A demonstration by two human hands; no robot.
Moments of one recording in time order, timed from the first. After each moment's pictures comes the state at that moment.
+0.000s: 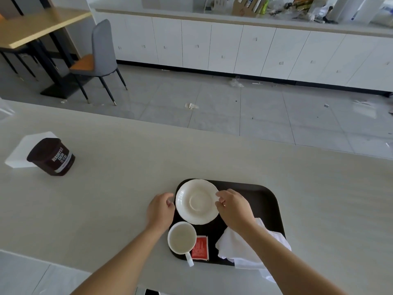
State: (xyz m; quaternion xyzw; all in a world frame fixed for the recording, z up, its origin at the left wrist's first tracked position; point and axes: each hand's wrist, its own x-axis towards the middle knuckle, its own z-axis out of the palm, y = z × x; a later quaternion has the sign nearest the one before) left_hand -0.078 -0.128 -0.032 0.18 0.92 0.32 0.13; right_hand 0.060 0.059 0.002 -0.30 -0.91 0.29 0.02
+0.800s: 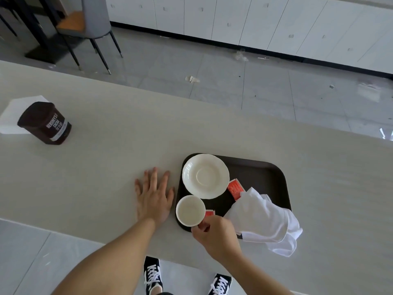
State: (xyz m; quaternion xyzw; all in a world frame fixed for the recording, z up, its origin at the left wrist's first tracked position) left_hand -0.076 -0.183 -0.104 0.28 0.96 0.07 0.03; right_hand 0.105 -0.069 -0.008 -0.34 -0.86 0.38 -0.06
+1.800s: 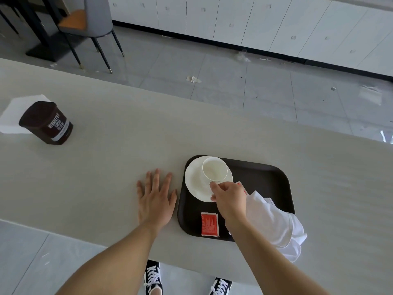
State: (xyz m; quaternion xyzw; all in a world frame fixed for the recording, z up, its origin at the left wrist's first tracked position) left_hand -0.078 -0.184 -0.110 0.27 0.96 0.06 0.02; right_hand 0.042 -0.016 -0.007 -0.51 -0.69 0.50 0.08
